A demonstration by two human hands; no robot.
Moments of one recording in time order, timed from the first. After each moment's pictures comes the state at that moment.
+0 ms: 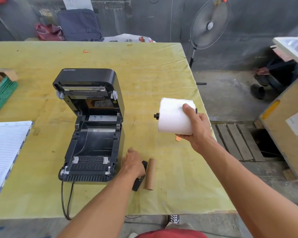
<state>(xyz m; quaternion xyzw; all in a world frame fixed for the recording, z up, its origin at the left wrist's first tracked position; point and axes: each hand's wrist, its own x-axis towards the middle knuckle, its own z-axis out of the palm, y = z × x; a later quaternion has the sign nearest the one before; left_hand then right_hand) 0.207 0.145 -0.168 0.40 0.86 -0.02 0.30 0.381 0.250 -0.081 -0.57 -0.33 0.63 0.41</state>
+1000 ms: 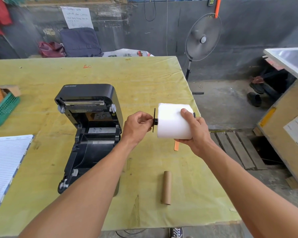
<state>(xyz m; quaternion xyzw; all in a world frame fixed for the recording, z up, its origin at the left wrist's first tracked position) 0.192 0.221 -0.064 0.43 0.65 0.51 0.37 0.386 0.259 -0.064 -0.54 -0.34 0.64 0.42</state>
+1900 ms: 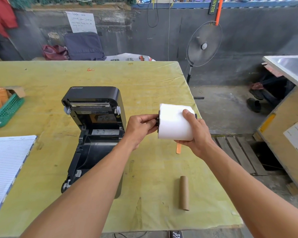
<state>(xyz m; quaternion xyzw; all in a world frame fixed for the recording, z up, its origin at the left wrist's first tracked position) 0.191 0.216 -0.050 0.38 0.56 0.56 0.48 0.380 0.256 -0.055 -0.52 -0.36 0.66 0.41</state>
